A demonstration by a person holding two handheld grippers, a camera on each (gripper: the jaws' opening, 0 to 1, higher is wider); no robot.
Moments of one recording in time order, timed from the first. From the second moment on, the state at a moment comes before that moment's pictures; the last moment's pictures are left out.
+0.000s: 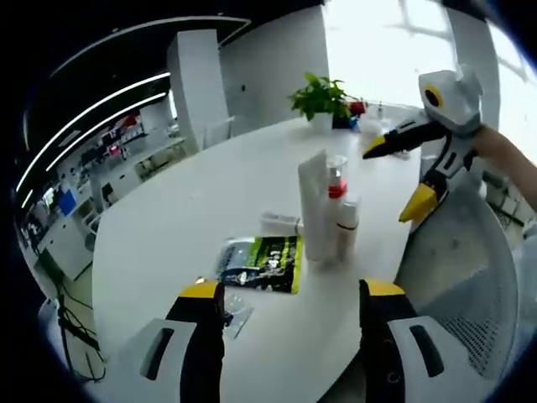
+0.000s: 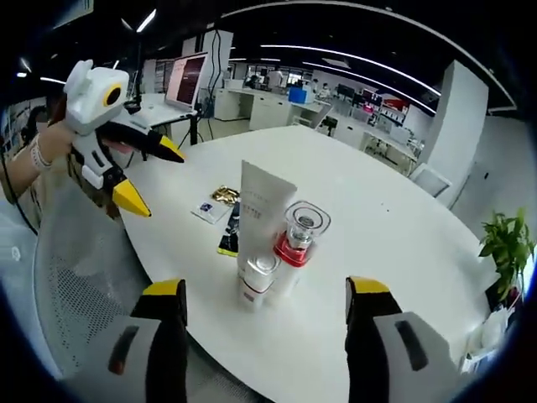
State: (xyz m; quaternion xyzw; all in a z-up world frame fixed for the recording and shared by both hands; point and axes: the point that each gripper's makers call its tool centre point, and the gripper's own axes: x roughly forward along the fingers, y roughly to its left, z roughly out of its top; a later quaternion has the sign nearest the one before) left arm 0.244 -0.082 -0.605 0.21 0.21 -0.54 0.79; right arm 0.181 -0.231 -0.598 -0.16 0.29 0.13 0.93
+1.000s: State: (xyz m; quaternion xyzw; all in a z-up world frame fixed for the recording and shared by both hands) left arm 0.245 -0.050 -0.580 0.19 0.18 -0.52 0.81; right arm 0.176 -0.213 -0.569 -0.18 0.26 0.15 0.94
